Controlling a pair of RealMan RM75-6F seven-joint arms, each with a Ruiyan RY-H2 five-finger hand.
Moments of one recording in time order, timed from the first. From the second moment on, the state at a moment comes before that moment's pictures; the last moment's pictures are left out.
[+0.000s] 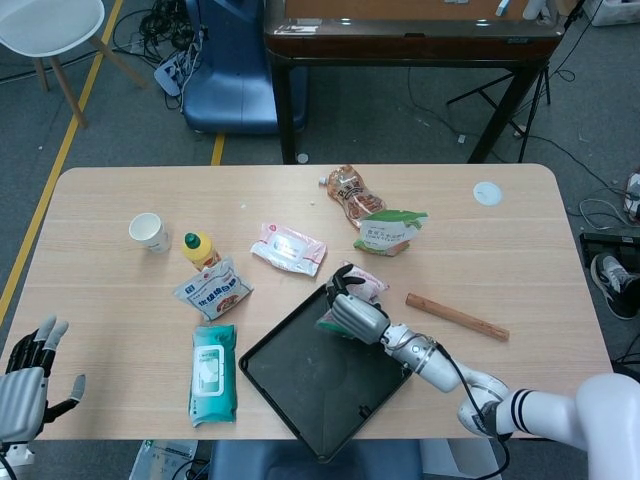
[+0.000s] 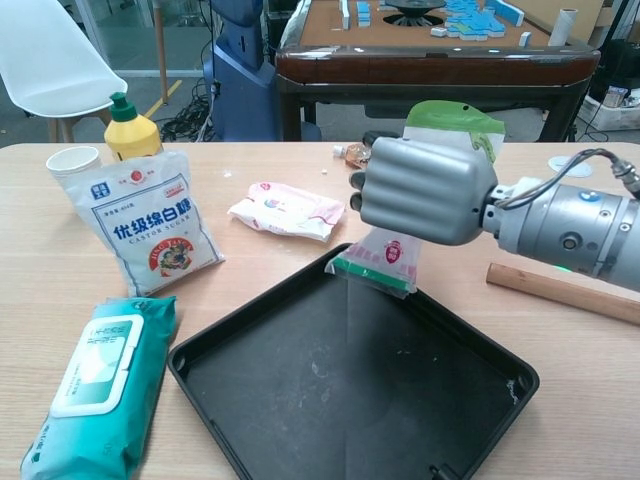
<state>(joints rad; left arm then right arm) 0.02 -1.21 -0.02 -1.68 1.48 1.56 0.05 0.81 -1.60 0.06 -1.30 -1.67 0.97 -1.38</state>
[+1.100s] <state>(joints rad) 0.02 -1.22 -0.02 -1.70 1.47 1.54 0.08 0.72 -1.61 0.08 -1.29 -1.56 1.04 -1.10</state>
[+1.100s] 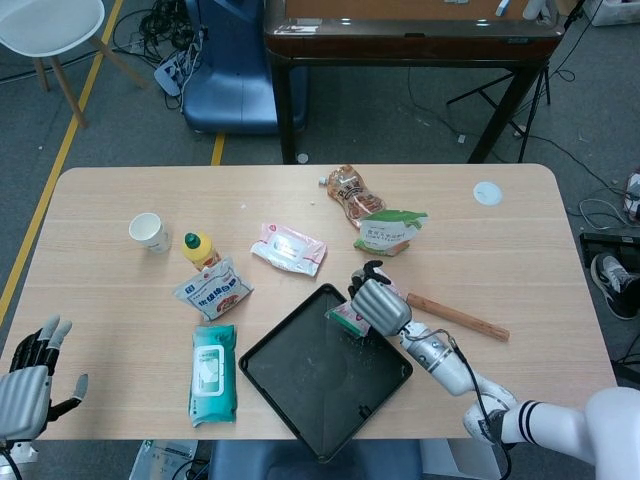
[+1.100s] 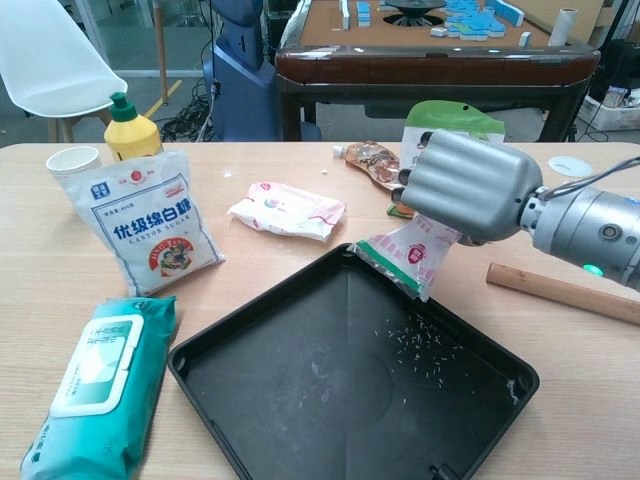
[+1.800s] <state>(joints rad) 0.01 -1.22 -0.02 -1.75 1.47 1.54 0.16 0.63 -1.47 0.09 -1.34 -1.46 1.02 -0.15</state>
